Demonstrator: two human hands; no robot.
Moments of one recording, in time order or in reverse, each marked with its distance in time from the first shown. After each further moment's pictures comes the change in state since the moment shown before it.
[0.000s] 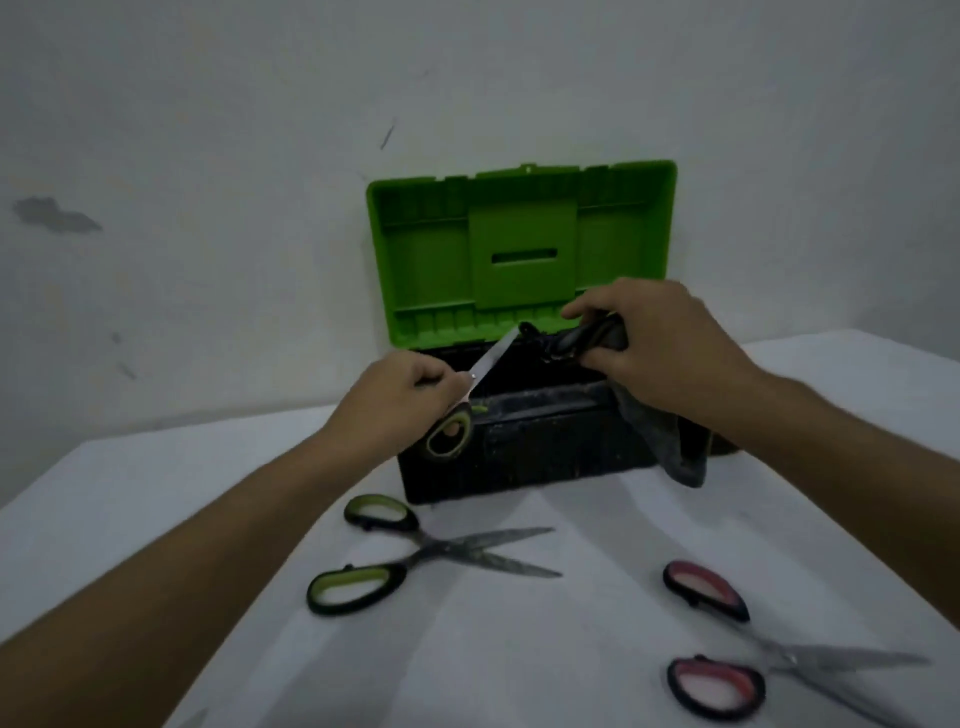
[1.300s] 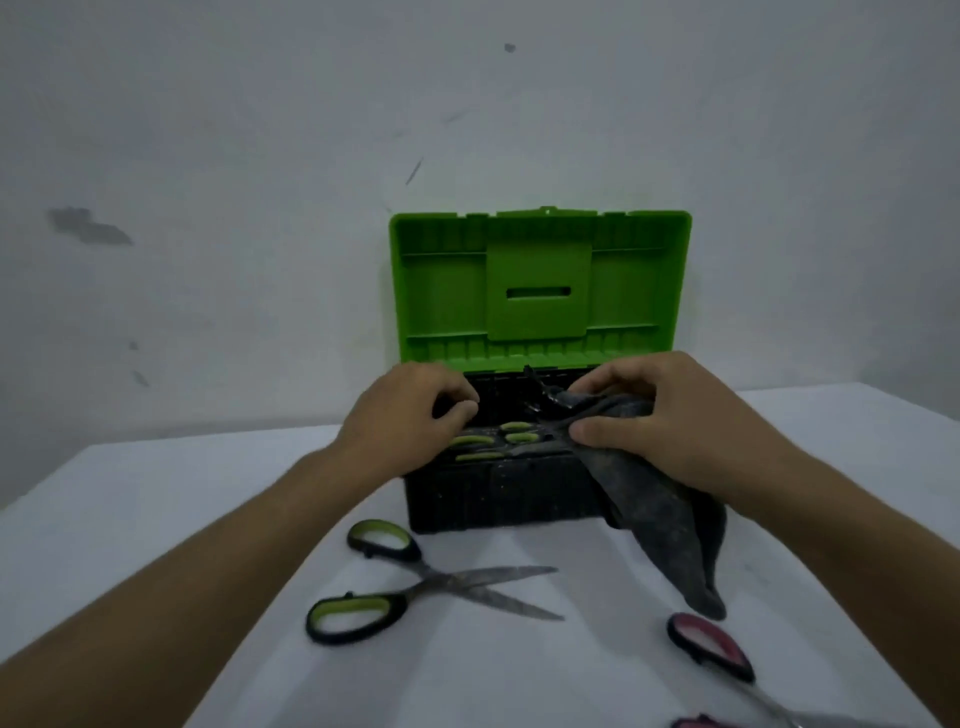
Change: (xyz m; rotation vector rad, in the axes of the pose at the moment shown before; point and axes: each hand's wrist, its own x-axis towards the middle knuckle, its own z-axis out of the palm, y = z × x) left_hand 0.031 -0.018 -0.002 0.370 0.138 0.304; right_hand -0.021 -0.019 -0.012 0.403 -0.141 0.204
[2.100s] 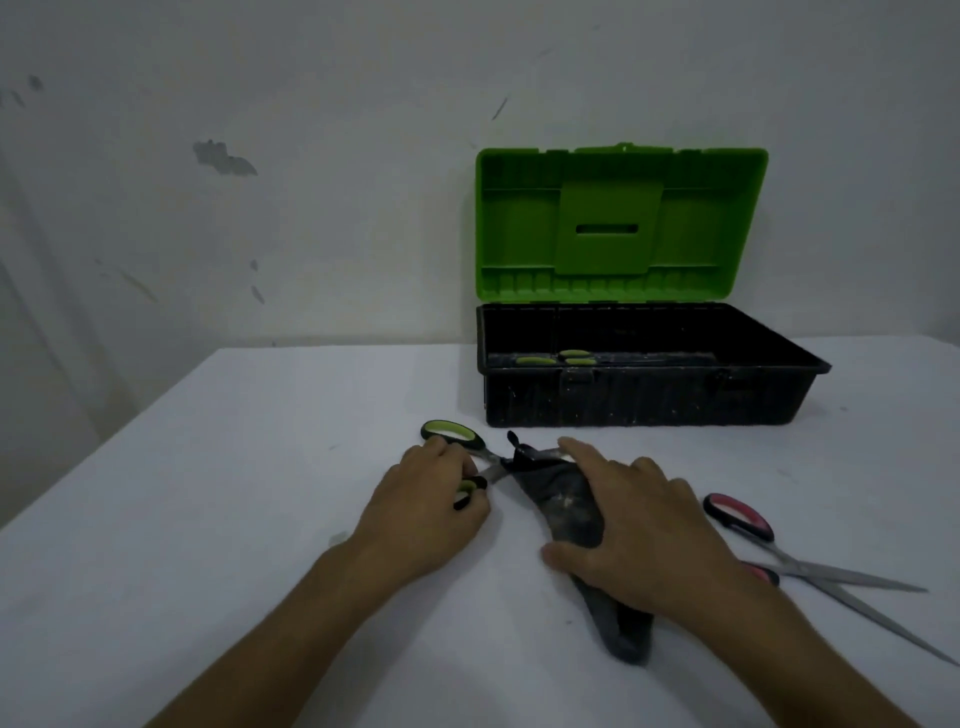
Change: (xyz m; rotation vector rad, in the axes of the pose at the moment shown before) left_hand -0.180 0.022 0.005 0.043 -0.189 -0.315; right_hand -0.121 -0.021 0.103 -0.543 -0.321 0.016
